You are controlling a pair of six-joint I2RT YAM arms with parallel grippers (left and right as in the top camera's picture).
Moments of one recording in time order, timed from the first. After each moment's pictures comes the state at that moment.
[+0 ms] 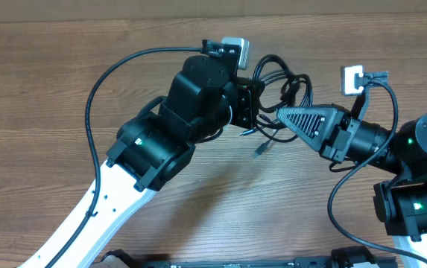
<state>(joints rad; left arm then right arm) -0.70 1.39 1.56 -0.63 0.12 -0.55 0.12 0.89 1.00 0.00 -1.09 0.99</state>
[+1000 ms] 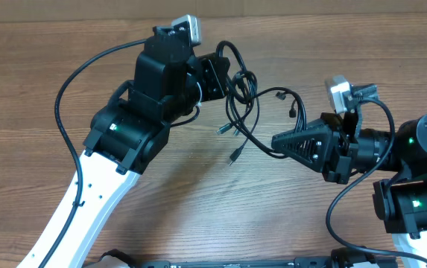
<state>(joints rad) -0.52 1.39 1.56 -0.59 0.12 -0.76 0.12 0.90 1.00 0.03 -1.35 0.81</state>
